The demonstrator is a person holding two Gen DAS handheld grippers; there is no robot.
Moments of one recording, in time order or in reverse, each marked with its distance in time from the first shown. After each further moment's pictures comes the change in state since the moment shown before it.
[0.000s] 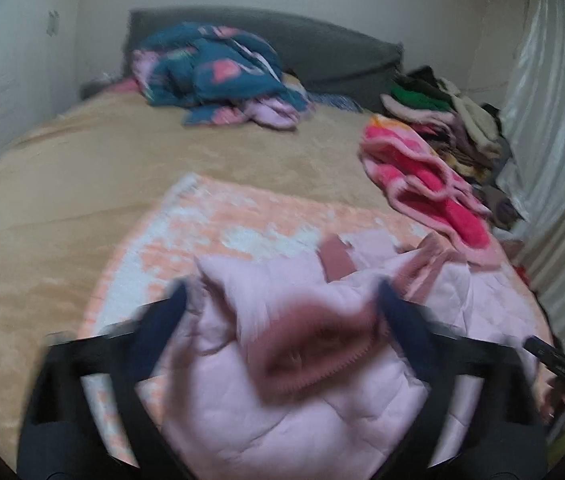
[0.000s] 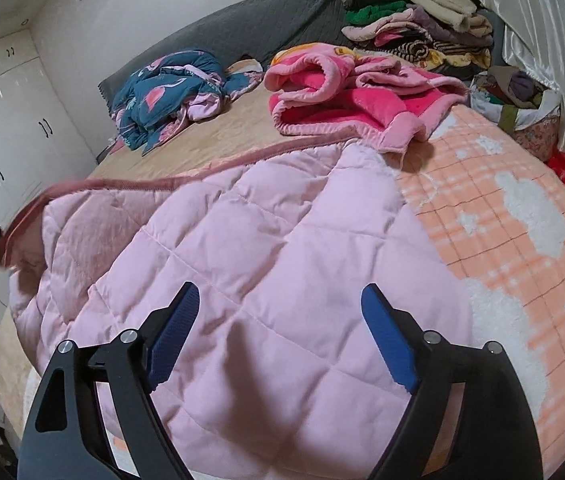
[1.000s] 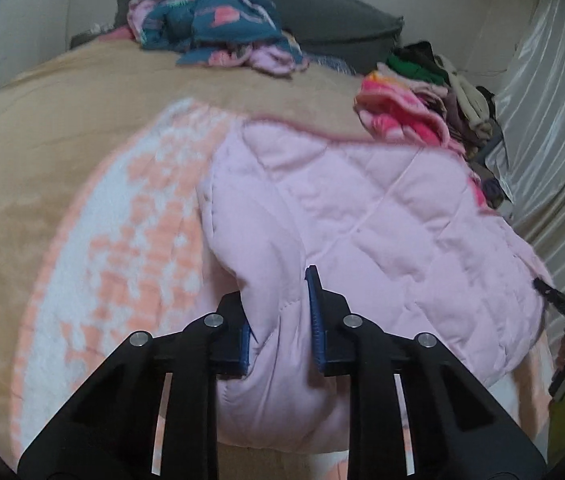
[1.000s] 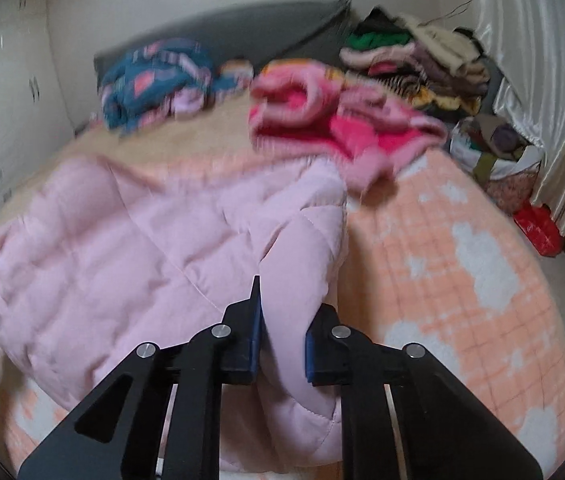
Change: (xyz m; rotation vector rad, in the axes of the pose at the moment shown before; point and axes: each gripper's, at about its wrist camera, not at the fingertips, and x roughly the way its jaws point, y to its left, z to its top) left arm 0.031 0.028 -0.070 -0.053 0.147 -0.098; right arm -0.016 -0.011 0.022 -0.141 -0.069 -0.126
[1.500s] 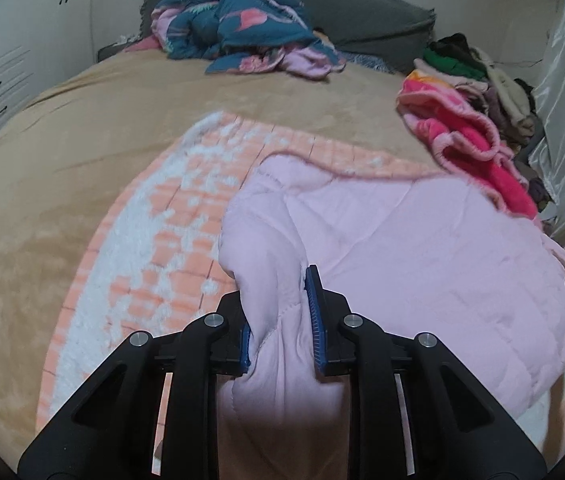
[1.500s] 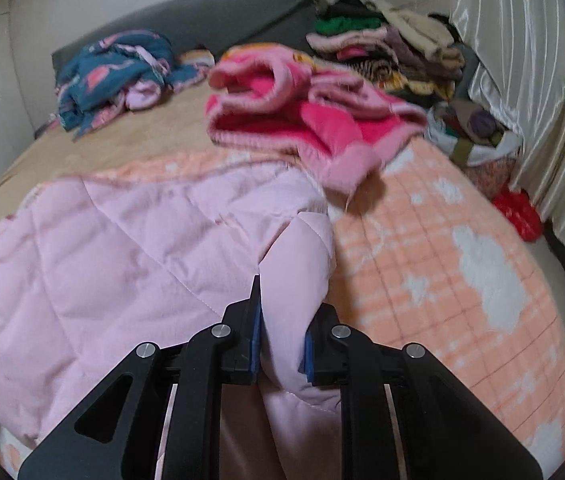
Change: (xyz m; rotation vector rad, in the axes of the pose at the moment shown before) left arm 0.051 0.005 0.028 0.014 0.026 0.164; right arm 0.089 -0.007 0.013 0.033 0.104 -0.150
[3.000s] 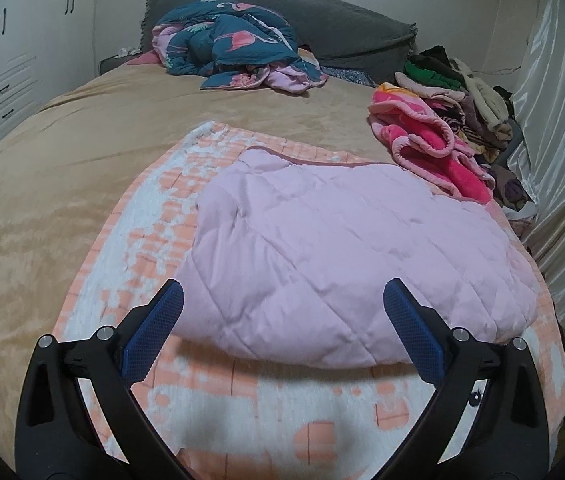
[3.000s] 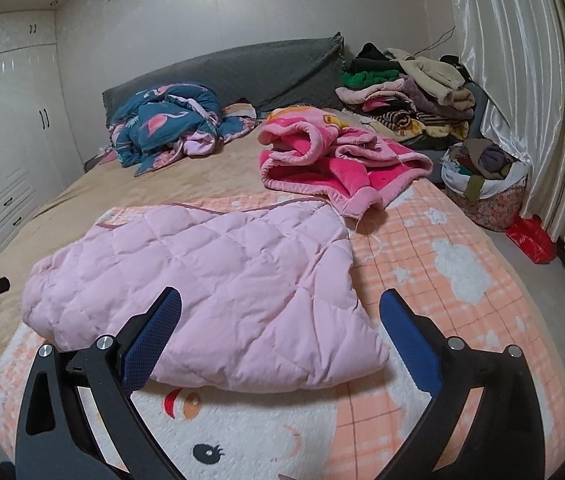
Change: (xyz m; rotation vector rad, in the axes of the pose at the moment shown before) left arm -0.119 -0.038 -0.060 -0.012 -0.061 -0.038; right arm -0.176 0.003 -0.058 -0.011 -0.210 0.152
